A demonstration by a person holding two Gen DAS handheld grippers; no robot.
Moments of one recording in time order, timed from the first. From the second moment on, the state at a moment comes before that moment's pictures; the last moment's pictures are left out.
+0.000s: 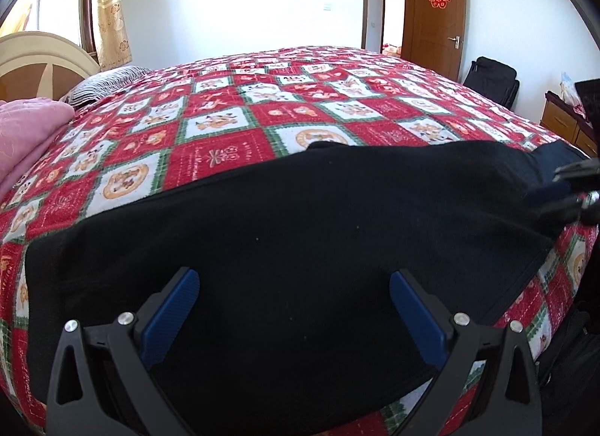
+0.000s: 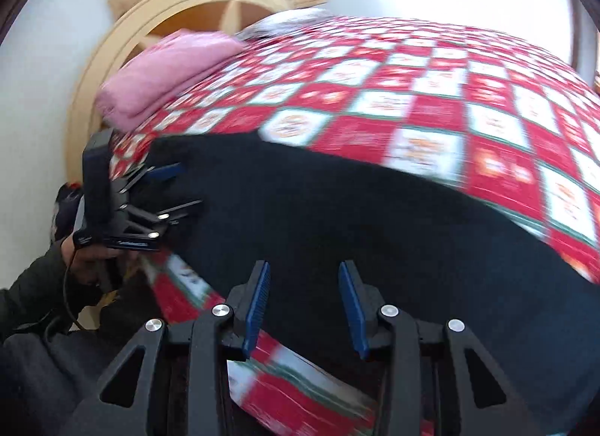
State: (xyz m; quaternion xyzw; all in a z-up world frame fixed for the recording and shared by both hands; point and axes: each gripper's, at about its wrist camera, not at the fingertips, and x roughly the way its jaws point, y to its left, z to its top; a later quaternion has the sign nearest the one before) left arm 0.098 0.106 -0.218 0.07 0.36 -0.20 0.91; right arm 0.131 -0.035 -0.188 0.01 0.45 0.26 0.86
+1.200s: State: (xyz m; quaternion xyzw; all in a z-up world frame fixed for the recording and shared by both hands) left arm 0.091 0.032 -0.214 0.10 0.37 -0.25 0.89; right arm 0.159 -0.215 -0.202 0.16 0.46 0.04 0.87
